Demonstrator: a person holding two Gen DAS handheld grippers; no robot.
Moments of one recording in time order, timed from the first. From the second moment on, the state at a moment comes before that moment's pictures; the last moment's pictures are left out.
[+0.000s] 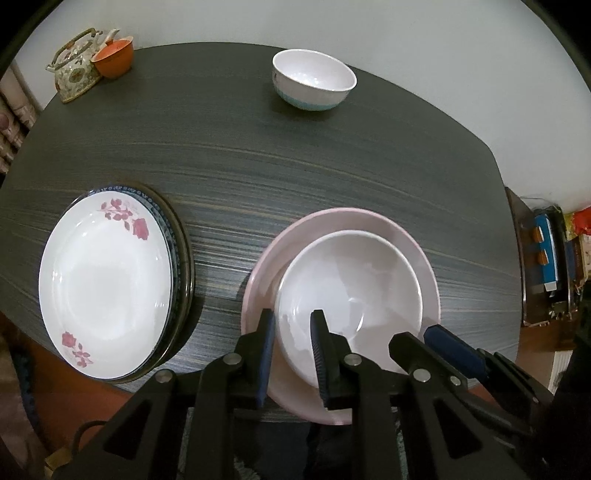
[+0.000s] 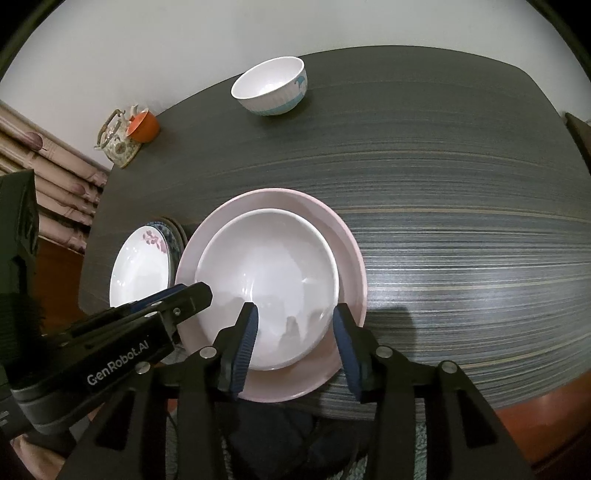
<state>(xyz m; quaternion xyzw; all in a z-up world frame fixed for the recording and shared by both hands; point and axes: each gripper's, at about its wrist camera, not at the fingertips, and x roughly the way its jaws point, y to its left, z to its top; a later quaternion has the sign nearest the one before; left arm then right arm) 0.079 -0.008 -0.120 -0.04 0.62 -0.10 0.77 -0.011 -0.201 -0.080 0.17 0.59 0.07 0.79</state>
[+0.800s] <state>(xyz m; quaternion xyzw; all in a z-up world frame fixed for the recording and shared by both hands) 0.105 0.018 -0.109 -0.06 0.60 -0.07 0.79 0.005 -0.236 -0.063 0.18 0.55 0.06 0.81</state>
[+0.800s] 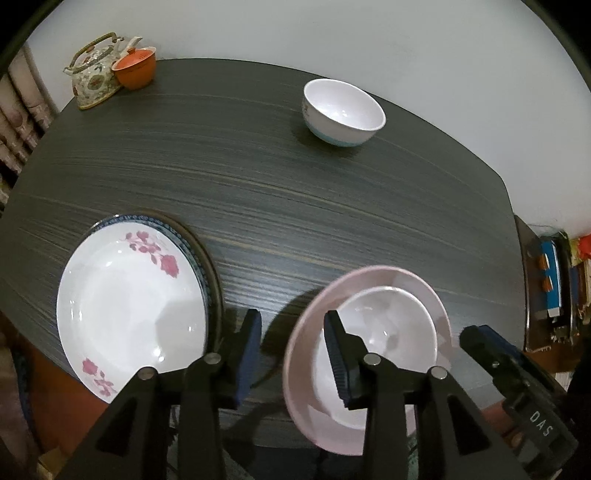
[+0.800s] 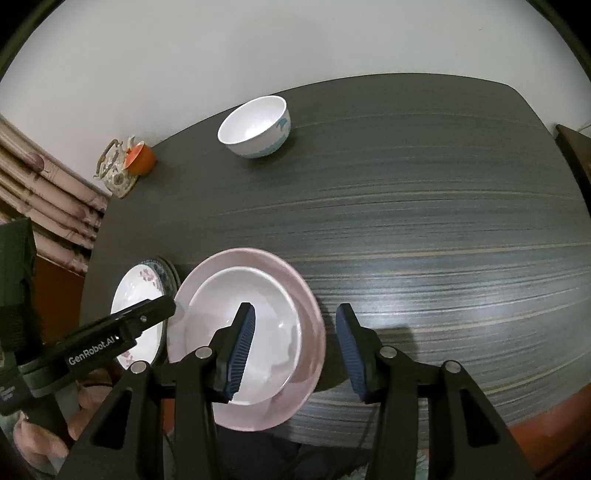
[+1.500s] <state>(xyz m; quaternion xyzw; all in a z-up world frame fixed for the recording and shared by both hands) 0.182 0.029 -0.130 -0.07 0.60 -0.04 0.79 0.070 -0.267 -0.090 0.17 0.57 0.06 0.81</state>
